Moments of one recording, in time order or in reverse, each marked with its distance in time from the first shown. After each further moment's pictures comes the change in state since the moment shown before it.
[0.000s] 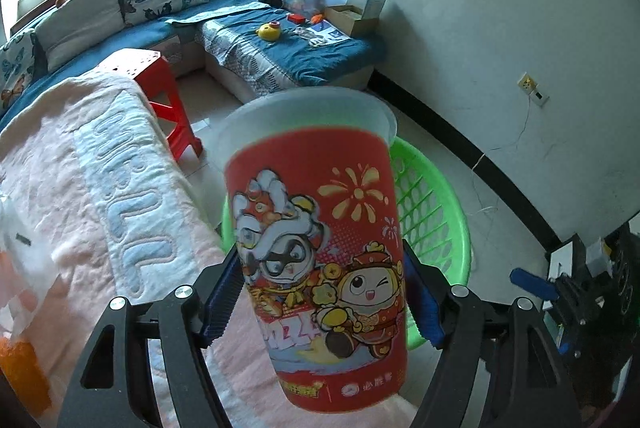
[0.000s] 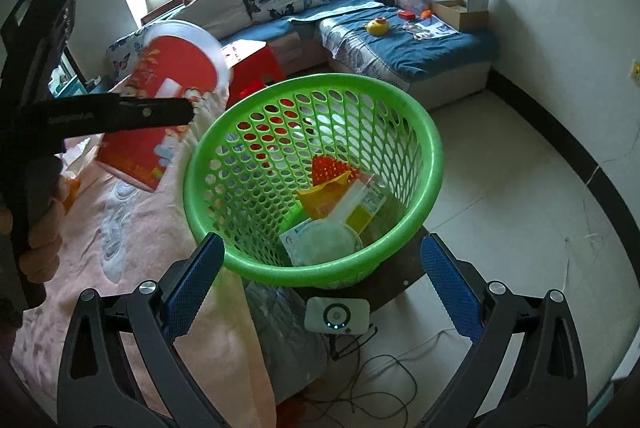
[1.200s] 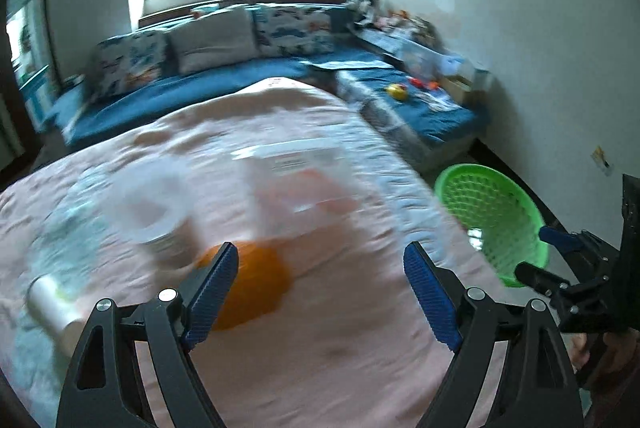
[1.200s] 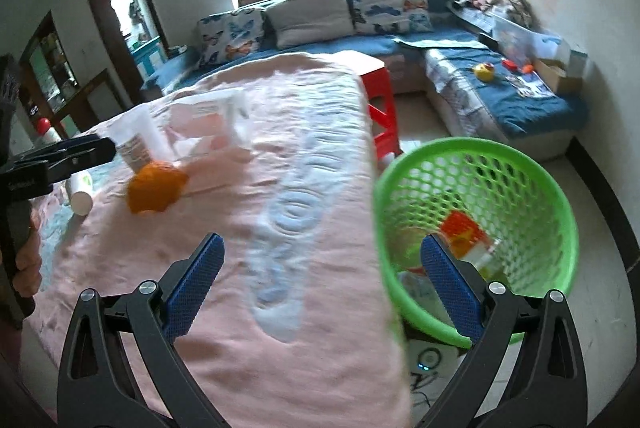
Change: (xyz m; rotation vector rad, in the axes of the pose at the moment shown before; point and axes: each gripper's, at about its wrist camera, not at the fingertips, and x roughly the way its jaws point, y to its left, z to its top) left arm -0.205 0.152 -0.119 -0.206 -0.224 0.351; right arm 0.000 0.169 0.033 -0.256 -0.043 0.218
